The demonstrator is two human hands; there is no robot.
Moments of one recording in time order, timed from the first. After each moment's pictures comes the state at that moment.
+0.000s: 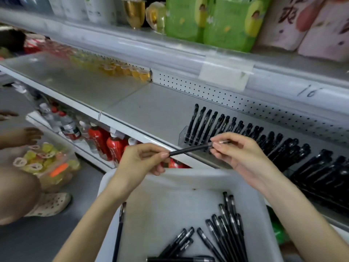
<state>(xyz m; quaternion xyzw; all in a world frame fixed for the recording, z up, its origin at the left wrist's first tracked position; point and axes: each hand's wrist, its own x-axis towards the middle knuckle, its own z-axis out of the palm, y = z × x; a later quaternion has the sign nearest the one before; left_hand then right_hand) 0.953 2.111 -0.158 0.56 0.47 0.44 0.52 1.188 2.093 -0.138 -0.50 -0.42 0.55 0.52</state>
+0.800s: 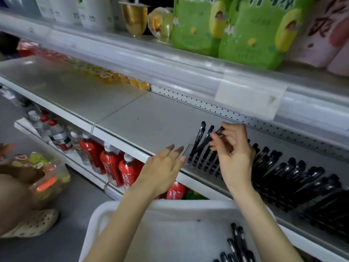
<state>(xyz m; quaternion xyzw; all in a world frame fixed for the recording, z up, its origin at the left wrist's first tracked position) 0.991 2.203 -0.201 0.82 0.51 0.12 0.22 1.160 2.176 -0.174 -0.54 -0.58 0.07 0.61</state>
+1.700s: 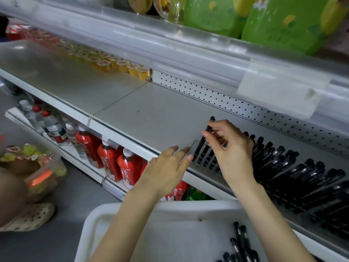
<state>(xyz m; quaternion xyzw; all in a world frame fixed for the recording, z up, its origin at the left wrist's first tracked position) 0.990 2.210 -0.212 0.81 0.51 0.11 0.27 1.151 2.196 -0.179 -0.54 -0.67 -0.03 0.50</state>
